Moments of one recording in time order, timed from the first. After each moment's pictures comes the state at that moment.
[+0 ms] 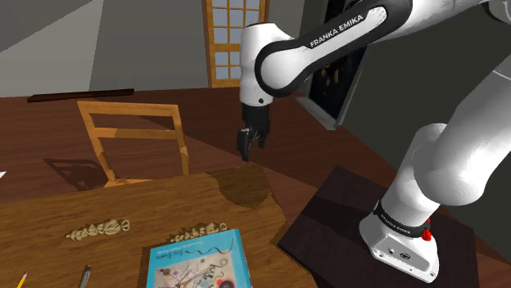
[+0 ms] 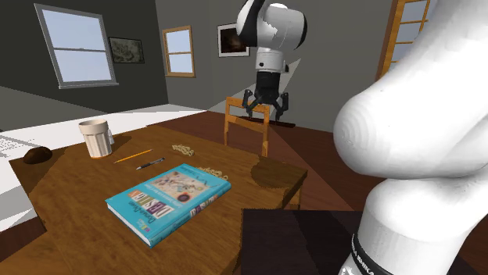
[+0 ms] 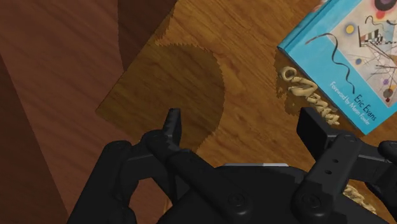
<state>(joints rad) 0.15 -0.19 0.22 -2.38 0.17 2.13 0.12</state>
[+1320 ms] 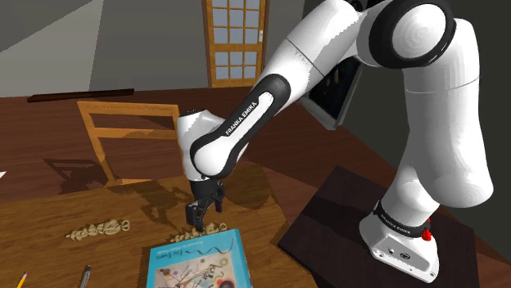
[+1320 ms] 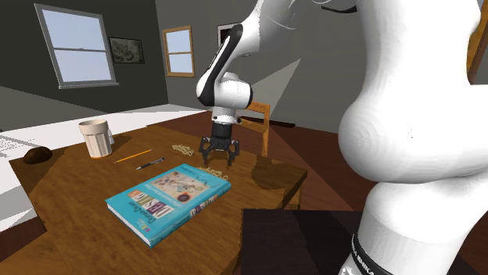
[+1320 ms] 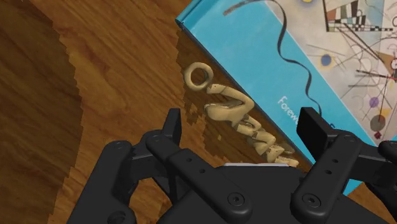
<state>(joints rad) 0.30 0.49 0.31 -2.03 0.15 2.35 0.24</state>
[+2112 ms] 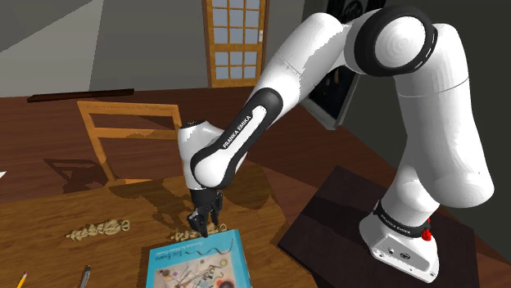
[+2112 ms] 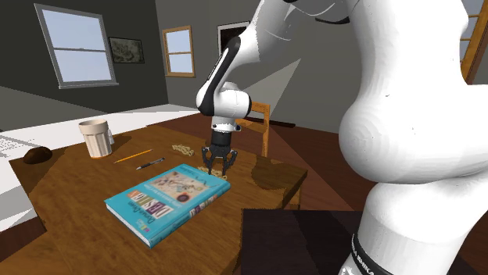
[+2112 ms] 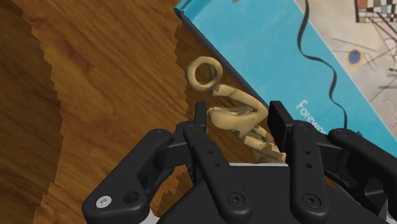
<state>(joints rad) 0.31 0.57 0.30 -2.01 0.13 2.41 0.24</state>
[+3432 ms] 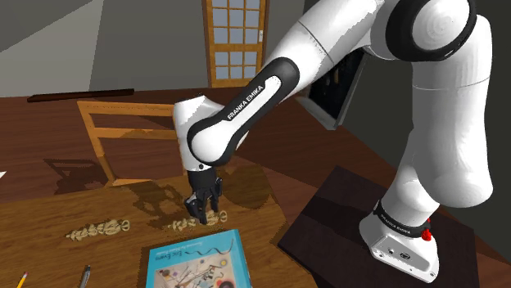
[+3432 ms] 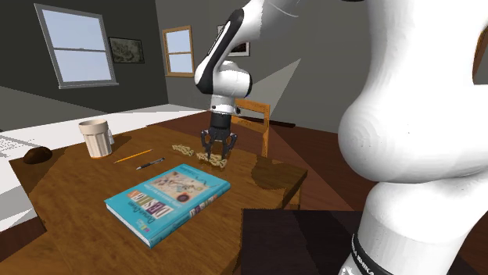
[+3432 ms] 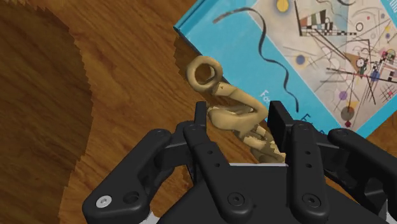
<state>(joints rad) 0.29 0.42 0.32 -2.03 0.16 2.28 0.25</state>
